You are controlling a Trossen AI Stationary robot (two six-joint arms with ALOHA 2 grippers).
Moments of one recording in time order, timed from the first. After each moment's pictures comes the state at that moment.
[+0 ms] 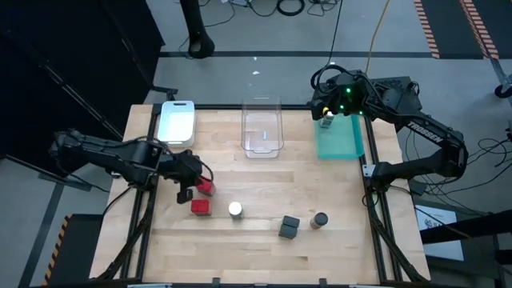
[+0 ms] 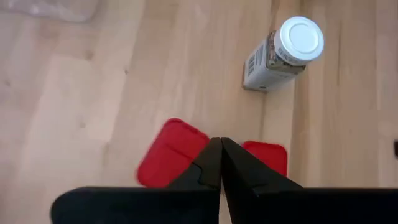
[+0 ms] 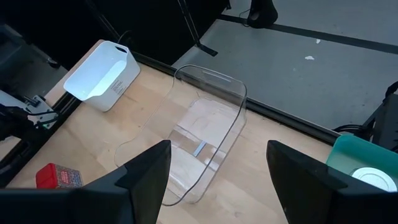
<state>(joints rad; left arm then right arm) -0.15 0.98 0.86 -0.86 0.00 -0.32 -0.51 1.19 1.38 -0.83 0.13 0.54</state>
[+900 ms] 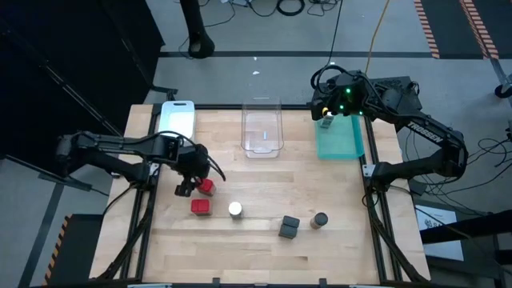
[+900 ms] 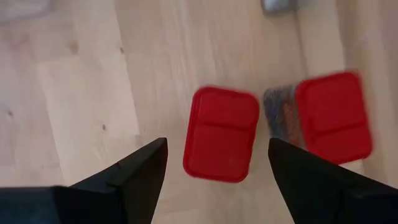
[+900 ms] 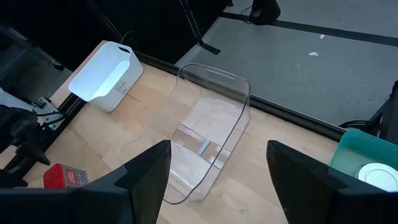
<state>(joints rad) 0.04 1.15 0.86 -0.95 0.12 0.22 -0.51 1.19 1.38 -0.84 0.13 0.56</state>
